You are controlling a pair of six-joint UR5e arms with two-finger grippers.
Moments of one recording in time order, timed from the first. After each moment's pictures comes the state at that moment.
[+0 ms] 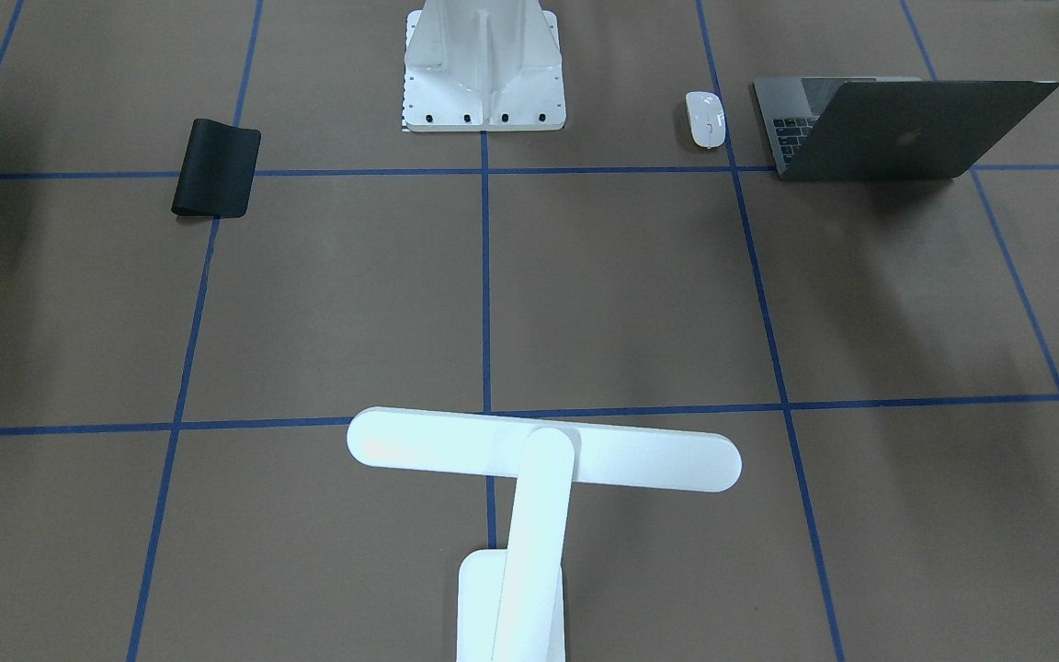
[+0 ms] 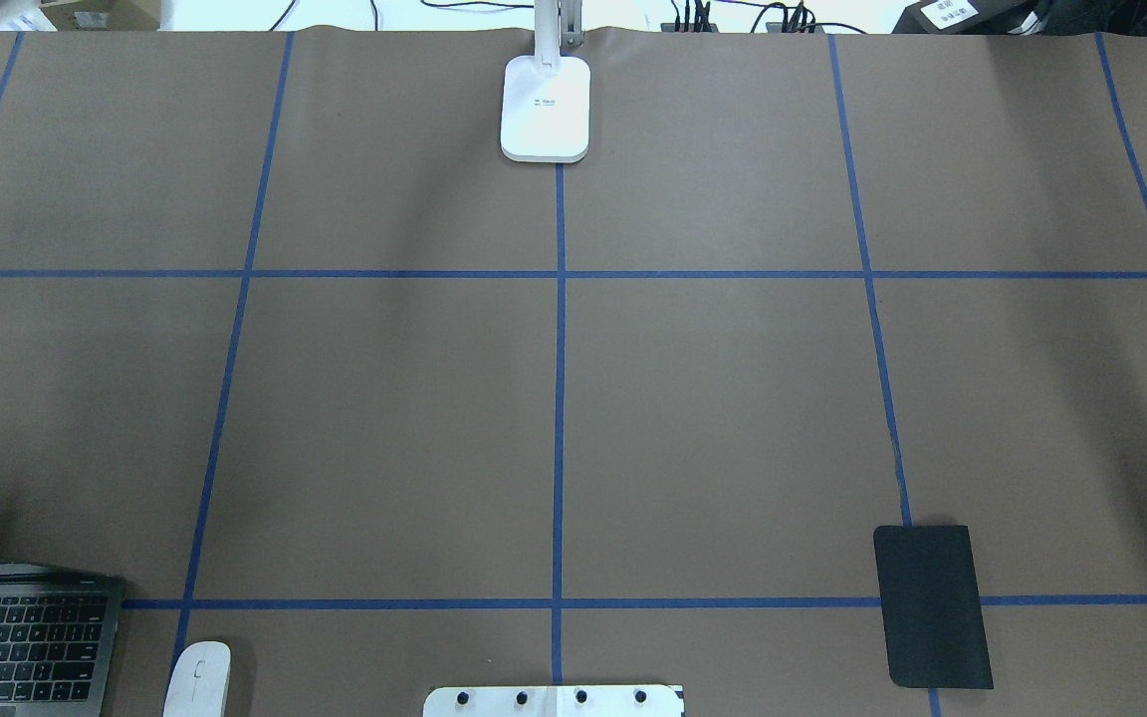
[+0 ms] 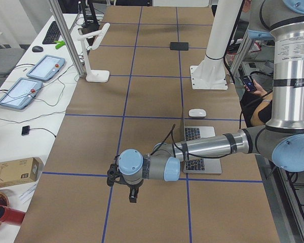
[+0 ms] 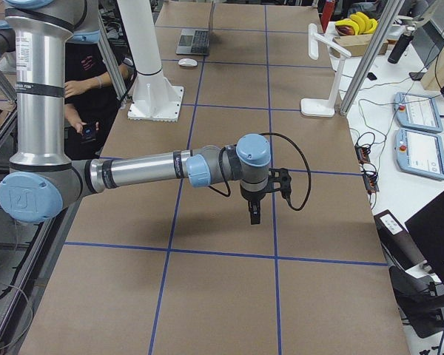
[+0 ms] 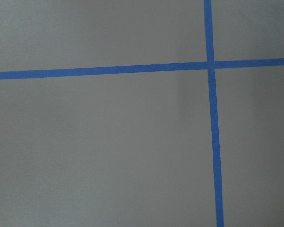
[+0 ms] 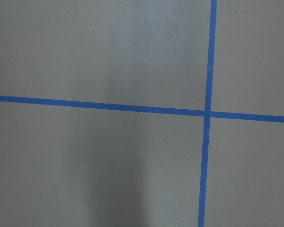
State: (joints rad) left arm -1.57 -1.51 -1.43 -1.83 -2.39 0.02; right arm 1.47 -1.64 1.81 -1.49 2.36 0.17
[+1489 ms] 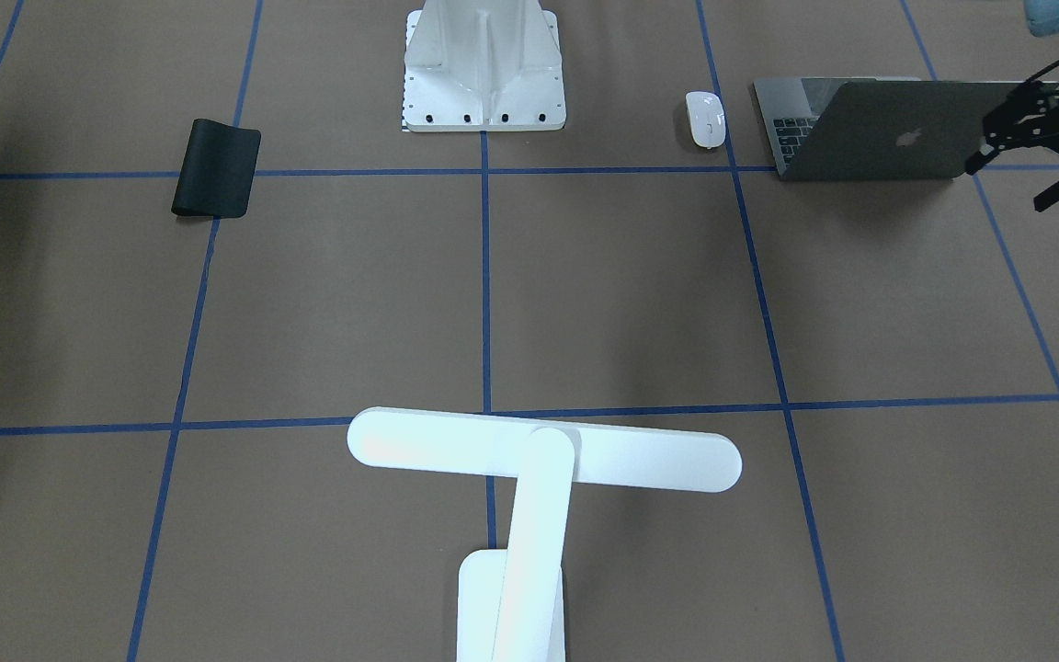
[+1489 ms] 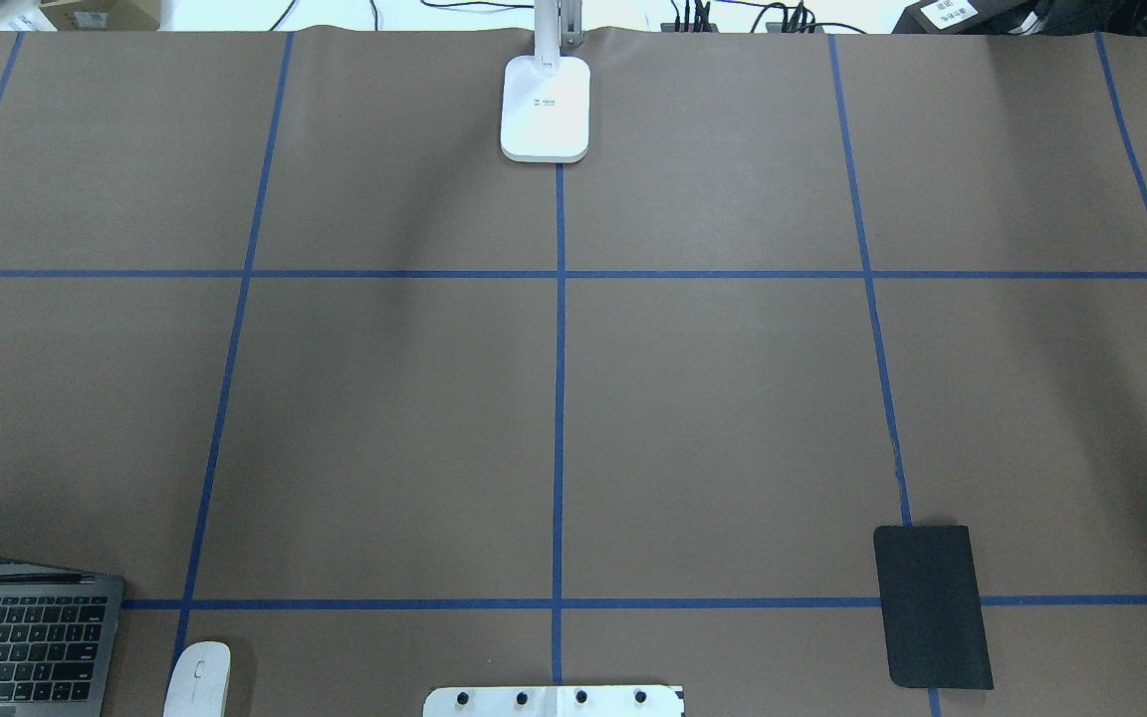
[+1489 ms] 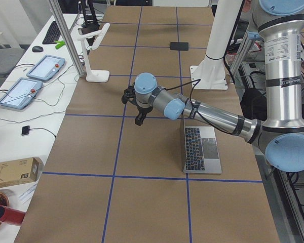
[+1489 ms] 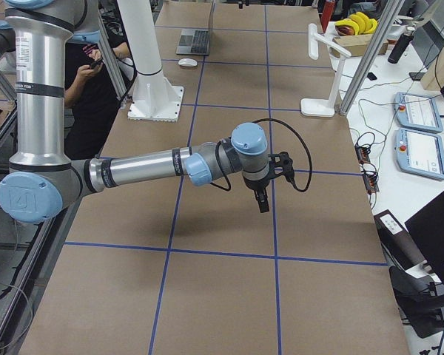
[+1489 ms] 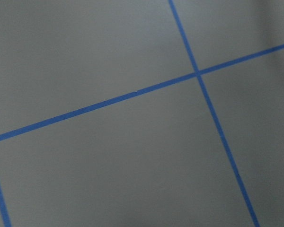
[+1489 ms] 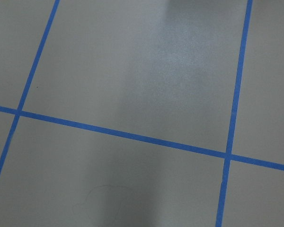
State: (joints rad) left arm -1.26 -1.44 -2.04 -1.83 -2.53 -0.18; right arm 1.47 -1.64 1.84 -1.34 2.36 0.18
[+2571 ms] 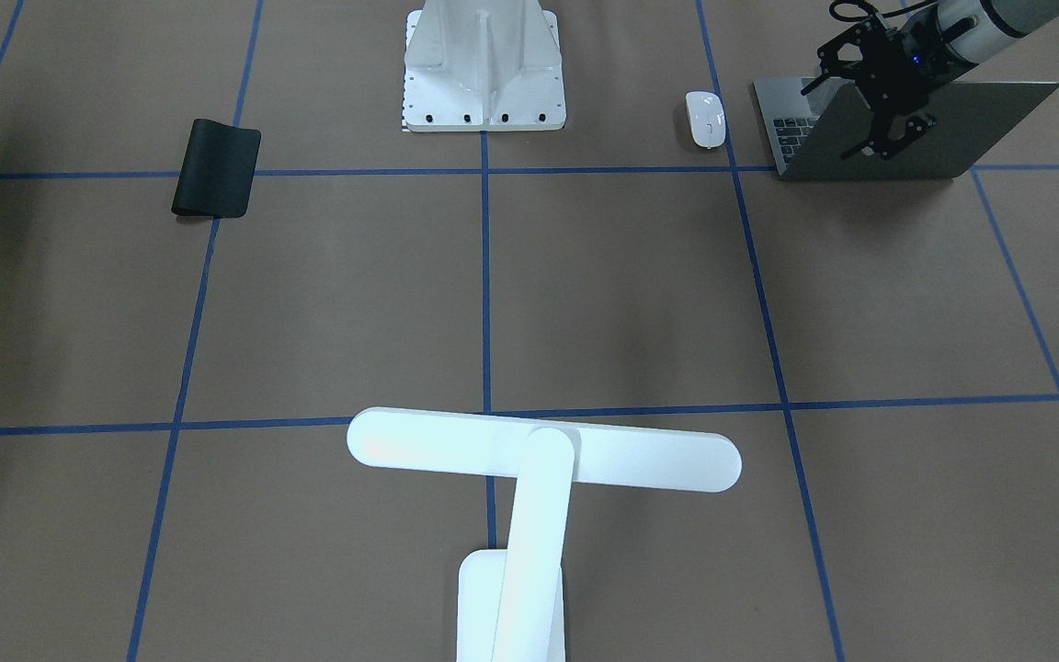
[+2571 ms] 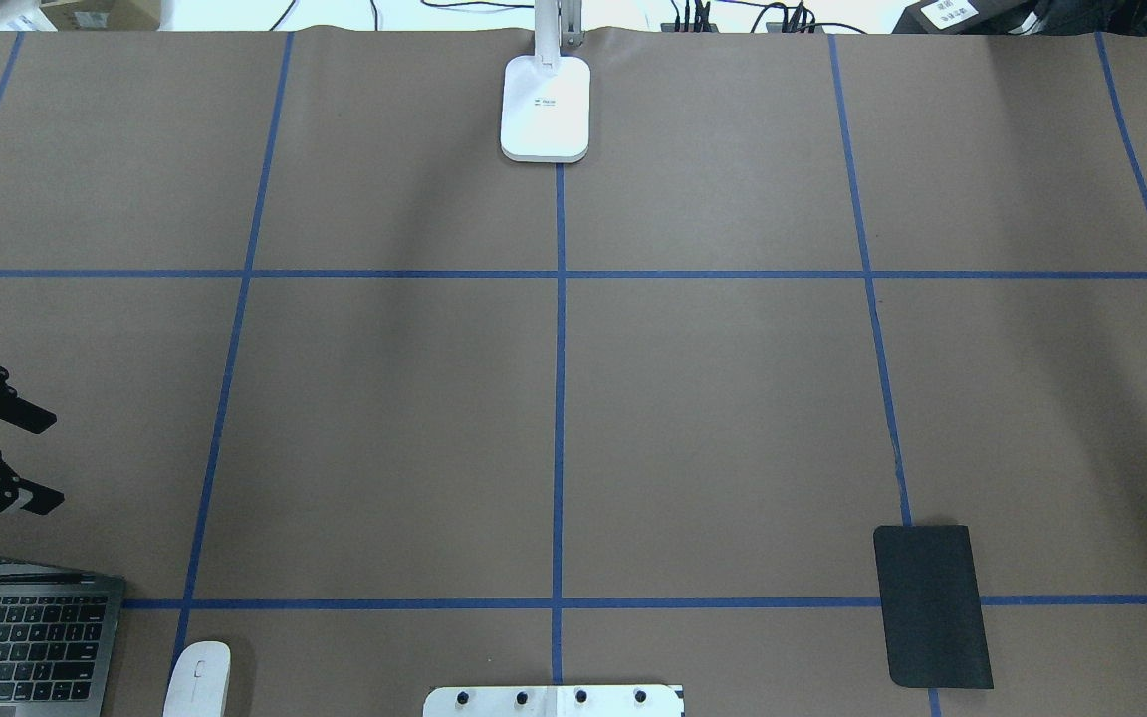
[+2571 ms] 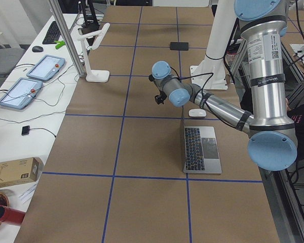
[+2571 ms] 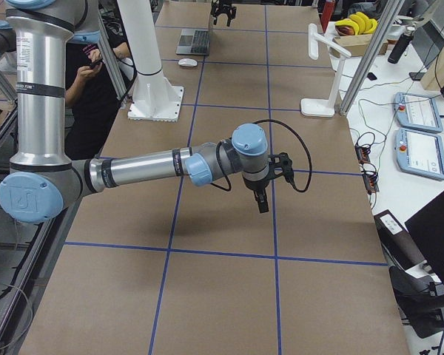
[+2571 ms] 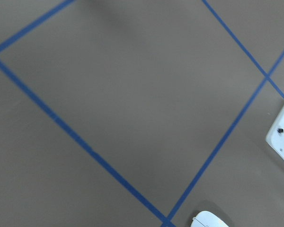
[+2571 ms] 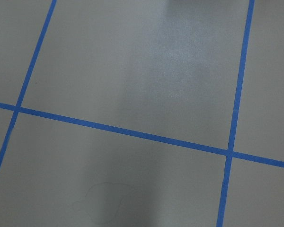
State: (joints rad) left arm -0.92 -1.37 -2.17 -1.95 -2.51 0.05; right arm 1.46 -1.64 1.83 -1.34 2.36 0.18
